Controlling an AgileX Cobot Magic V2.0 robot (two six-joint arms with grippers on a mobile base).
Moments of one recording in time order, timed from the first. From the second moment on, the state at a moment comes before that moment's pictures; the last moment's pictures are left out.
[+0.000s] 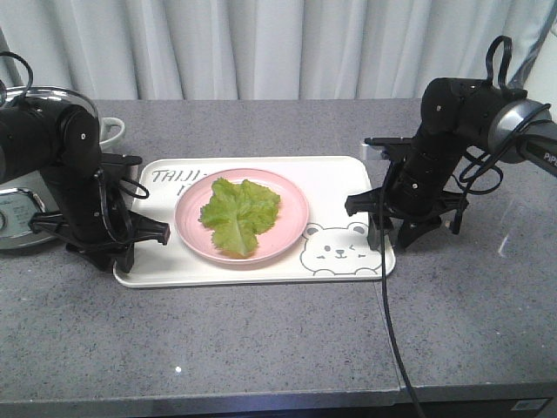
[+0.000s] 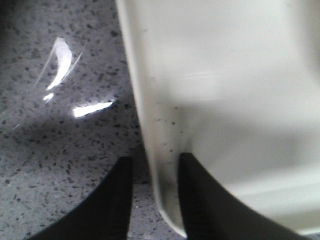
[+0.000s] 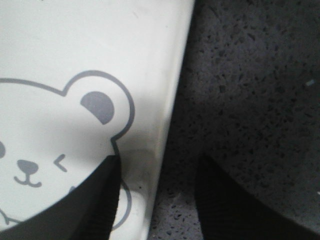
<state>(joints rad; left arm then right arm) -0.25 1.91 -1.46 0.01 1.14 -0.17 0.19 2.10 -1.74 0.15 1.23 -0.02</state>
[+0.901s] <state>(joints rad) -0.24 1.89 -1.45 -0.09 1.11 -0.08 0.19 2.09 -1.74 0.15 1.23 -0.03</state>
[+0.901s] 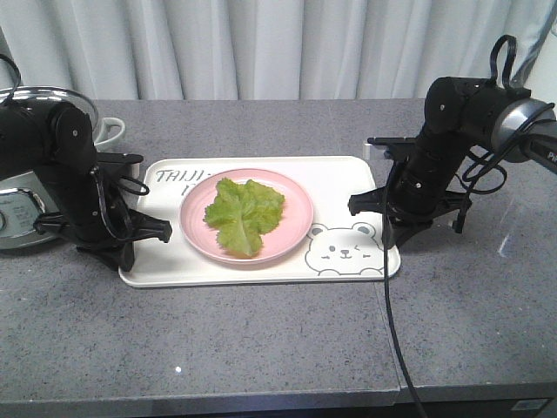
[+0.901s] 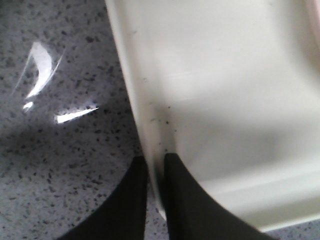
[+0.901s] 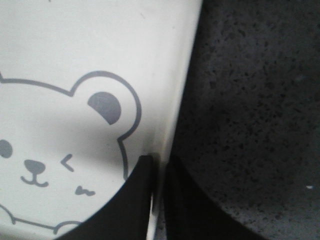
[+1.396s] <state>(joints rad) -0.24 1.87 -1.53 -0.12 1.15 -0.07 0.18 2.07 -1.73 0.12 1.24 -0.03</state>
